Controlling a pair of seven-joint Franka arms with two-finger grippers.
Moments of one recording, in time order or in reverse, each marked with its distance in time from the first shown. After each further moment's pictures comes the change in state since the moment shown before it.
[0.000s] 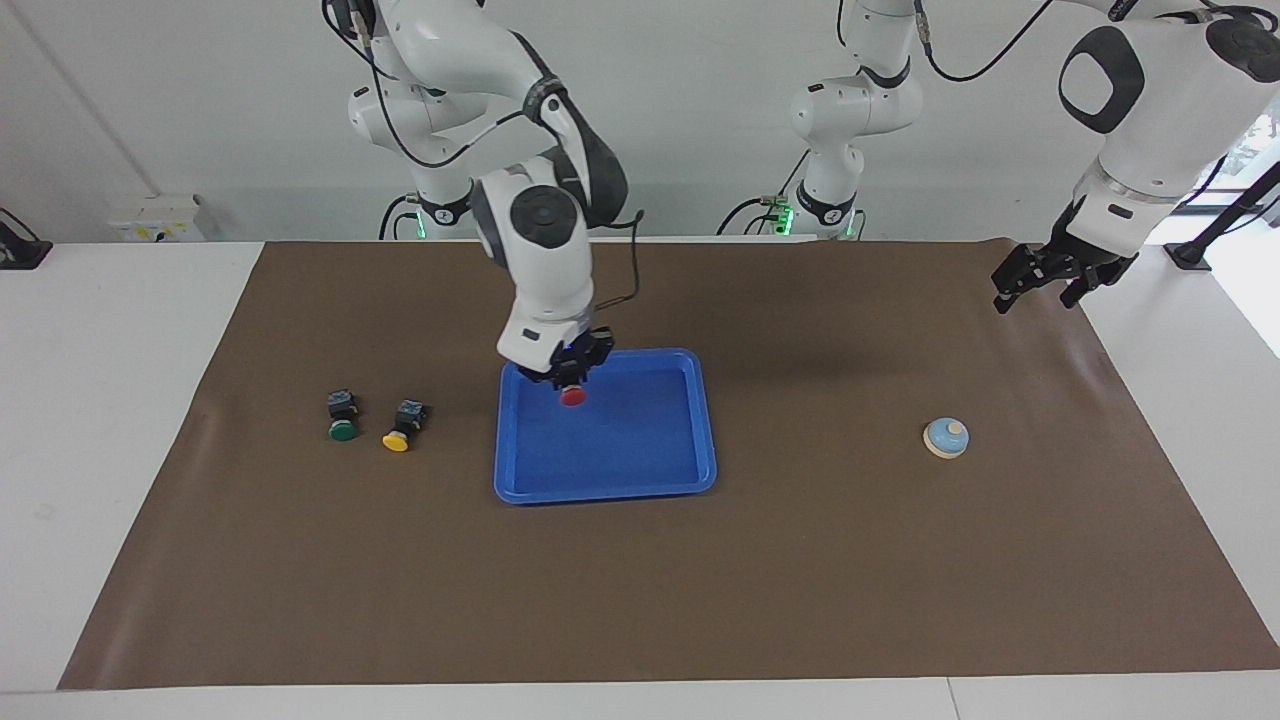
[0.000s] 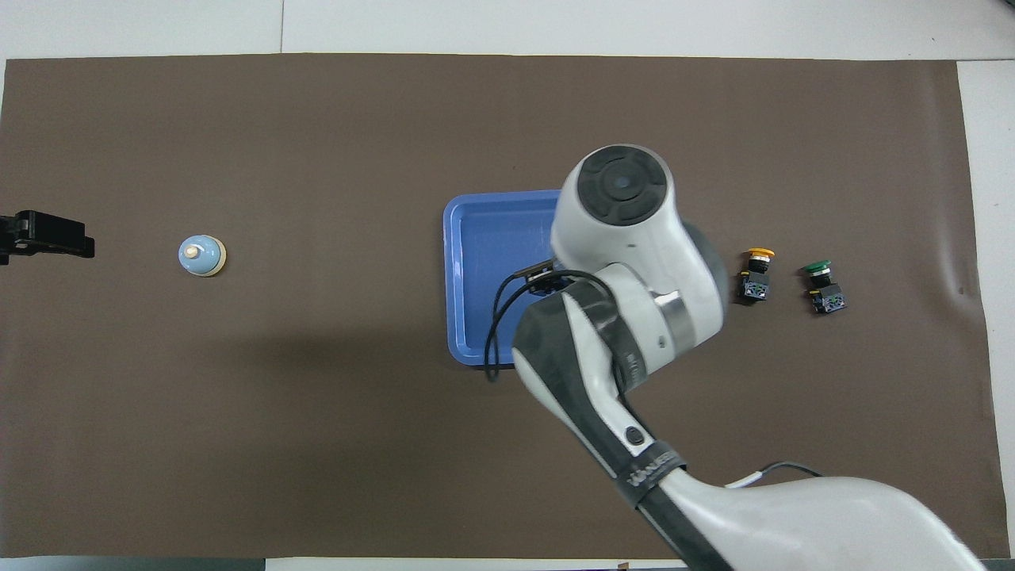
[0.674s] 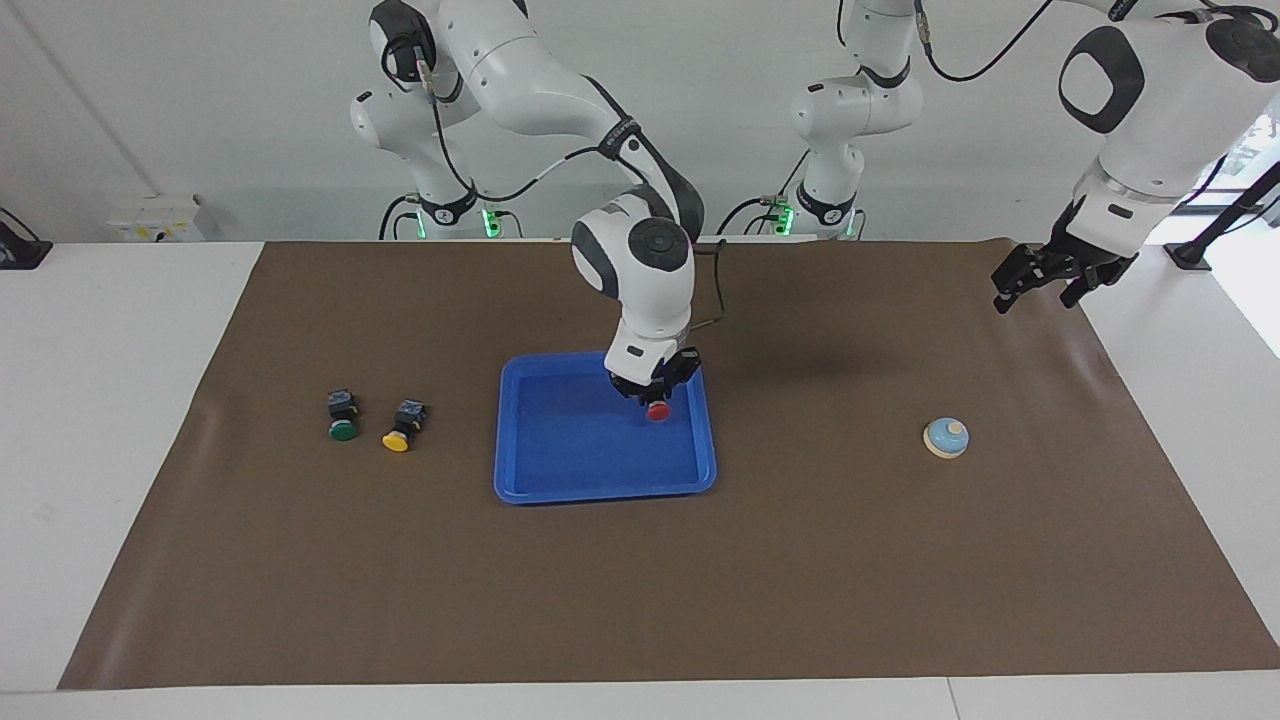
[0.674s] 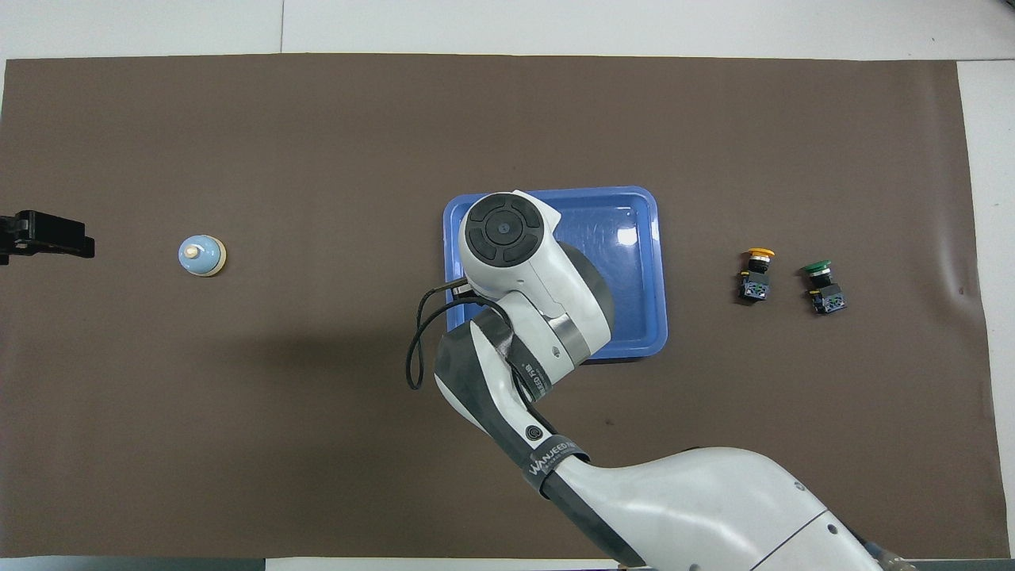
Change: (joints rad) left arm 0.000 0.000 0.000 0.000 0.000 0.000 0.000; right arm 0.093 0.165 -0.007 0.078 0.036 0.153 0.094
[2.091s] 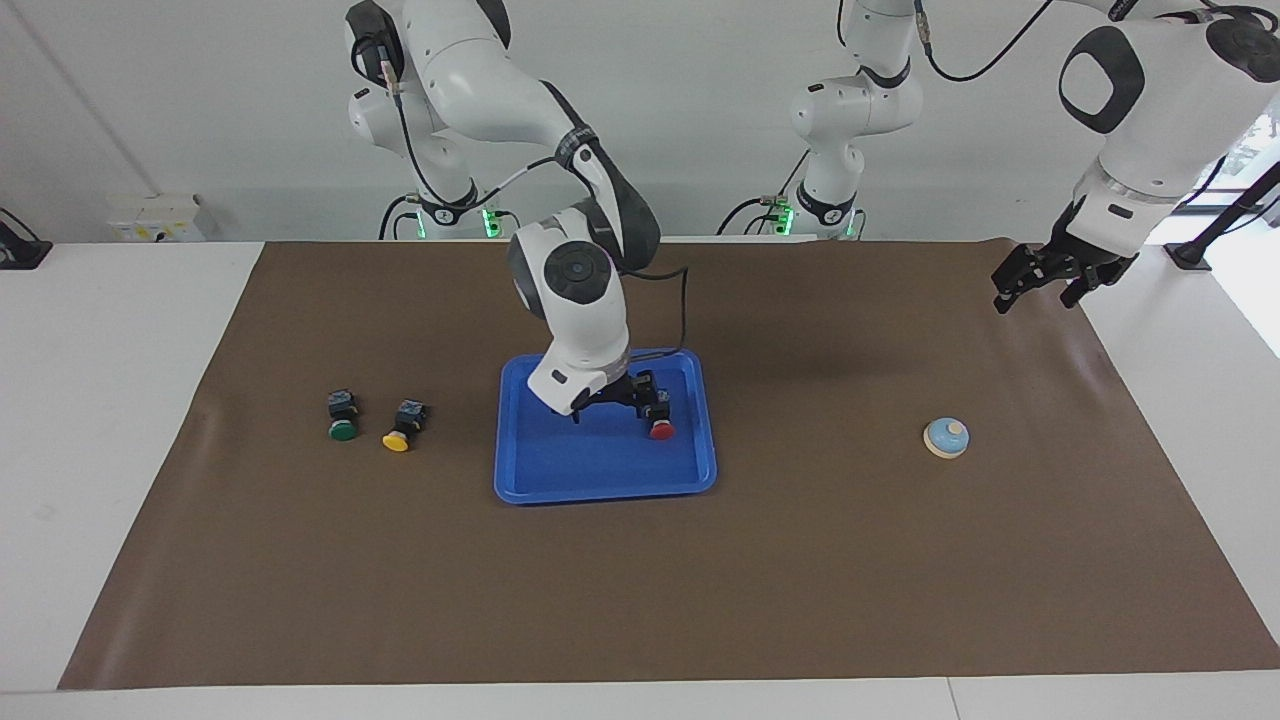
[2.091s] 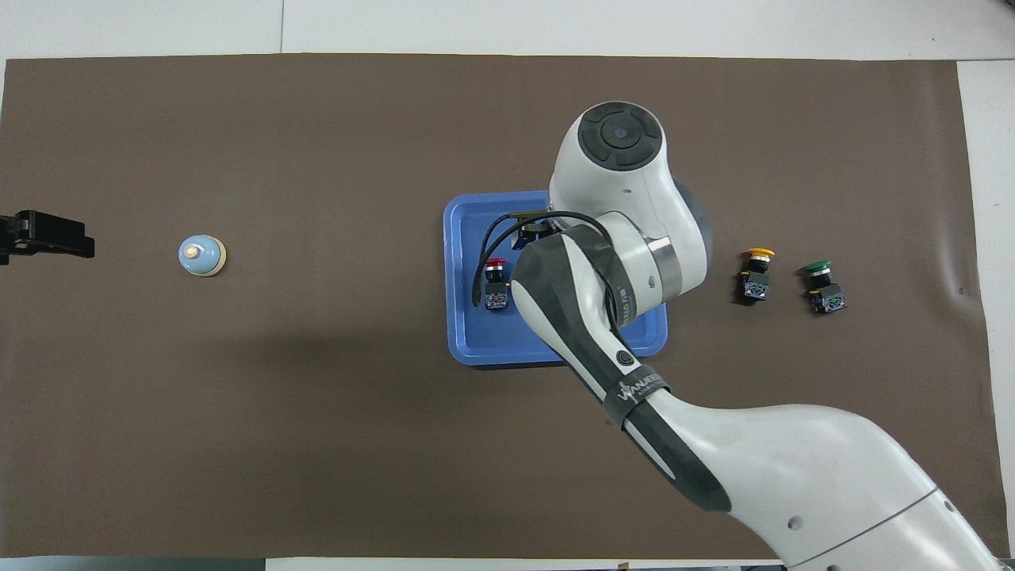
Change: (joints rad) left arm 0.000 0.000 0.000 0.000 0.000 0.000 0.000; right arm -0.153 -0.037 -0.041 0.078 0.026 -0.184 0.042
